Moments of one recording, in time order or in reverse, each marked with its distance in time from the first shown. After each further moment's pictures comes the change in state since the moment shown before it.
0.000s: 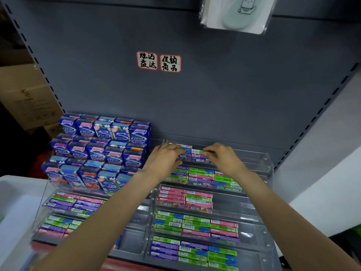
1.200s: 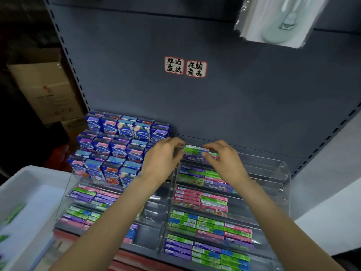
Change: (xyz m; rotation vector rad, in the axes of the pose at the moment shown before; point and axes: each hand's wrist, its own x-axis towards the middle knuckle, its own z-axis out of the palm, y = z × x) left_hand -0.042 -0.018 -0.028 -0.305 0.397 -0.204; right_hand -0.017 -0.068 -0.002 0.090 0.161 -0.094
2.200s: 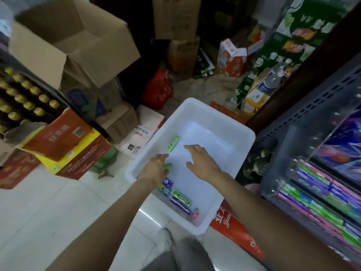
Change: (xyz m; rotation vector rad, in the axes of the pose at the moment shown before) left_hand -0.268 -0.579 -0.139 -0.015 -0.555 -0.772; right_hand 0.026 -0.389 0.538 -0.076 -0.828 -0.177
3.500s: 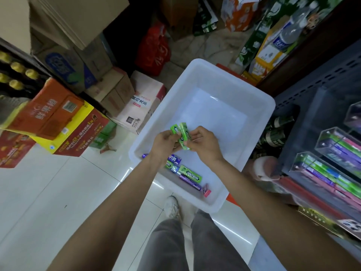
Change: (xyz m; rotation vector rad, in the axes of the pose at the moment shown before) left_hand 0.015 0.006 0.012 -1.348 -0.050 -0.206; right_hand 0.013 -0.009 0.056 0.908 0.239 0.284
